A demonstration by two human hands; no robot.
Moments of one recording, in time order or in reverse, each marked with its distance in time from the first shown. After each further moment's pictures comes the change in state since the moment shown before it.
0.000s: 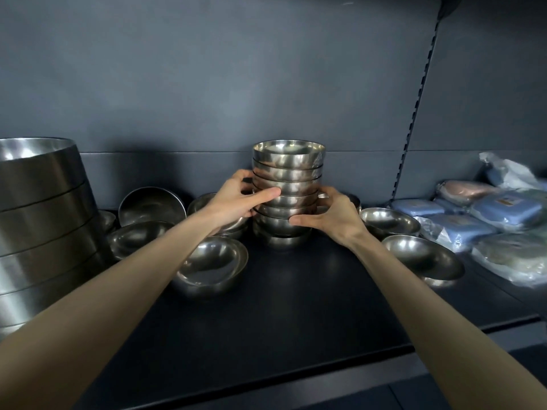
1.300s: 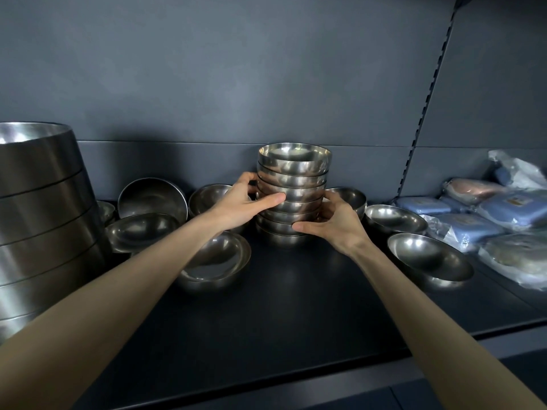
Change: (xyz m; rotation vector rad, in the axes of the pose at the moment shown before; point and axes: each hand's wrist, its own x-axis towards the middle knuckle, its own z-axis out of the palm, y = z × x) left_hand 0.015 -0.032 0.002 0.078 -0.008 0.066; right_hand -0.002 0.023 0.013 0.076 -0.045 0.011
